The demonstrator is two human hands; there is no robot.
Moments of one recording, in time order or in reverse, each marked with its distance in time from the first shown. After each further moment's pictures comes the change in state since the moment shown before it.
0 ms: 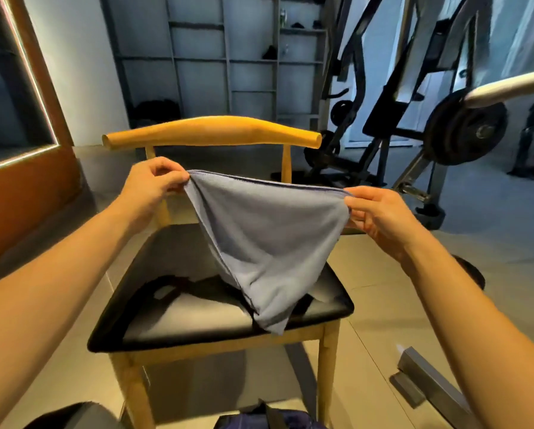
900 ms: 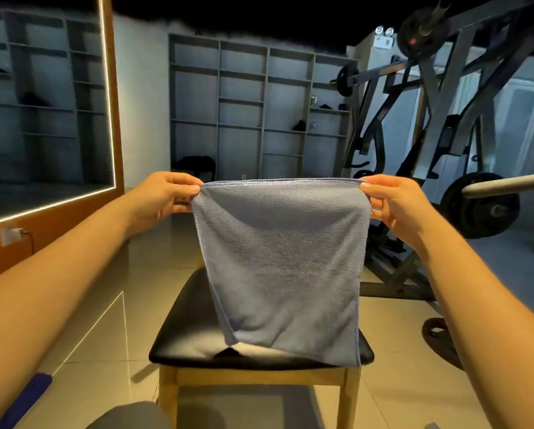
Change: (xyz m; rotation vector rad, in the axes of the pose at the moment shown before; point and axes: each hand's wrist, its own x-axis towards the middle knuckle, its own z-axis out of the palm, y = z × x) left_hand -0.049 0.102 -0.126 -0.051 -0.130 -0.033; right_hand -0.005 -0.152 0.040 -0.005 0.008 -0.173
